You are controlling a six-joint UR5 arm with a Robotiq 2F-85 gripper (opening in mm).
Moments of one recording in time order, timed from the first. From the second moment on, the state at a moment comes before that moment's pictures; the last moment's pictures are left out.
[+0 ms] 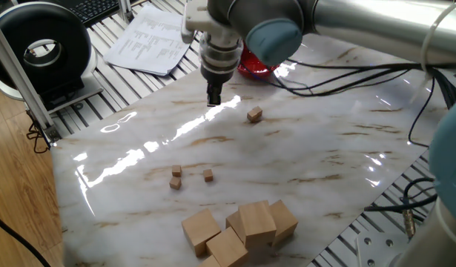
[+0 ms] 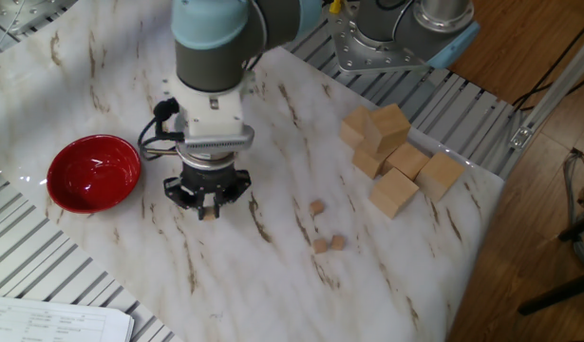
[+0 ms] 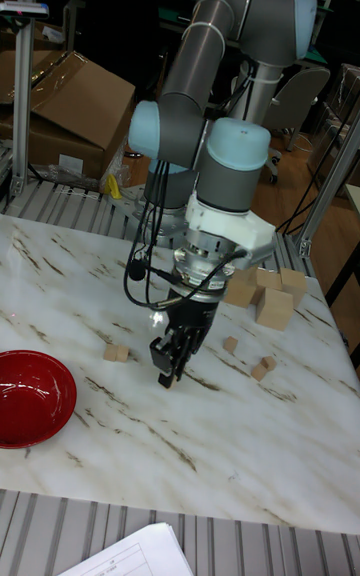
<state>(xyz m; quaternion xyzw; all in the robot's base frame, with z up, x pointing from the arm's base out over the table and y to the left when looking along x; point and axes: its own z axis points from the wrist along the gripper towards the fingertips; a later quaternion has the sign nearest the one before) 0.606 0.030 0.051 -0.45 0.89 -0.04 0.09</state>
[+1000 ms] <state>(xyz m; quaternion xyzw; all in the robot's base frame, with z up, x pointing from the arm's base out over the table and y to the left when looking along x) 0.577 0.002 0.041 -0.68 0.73 -0.03 0.04</state>
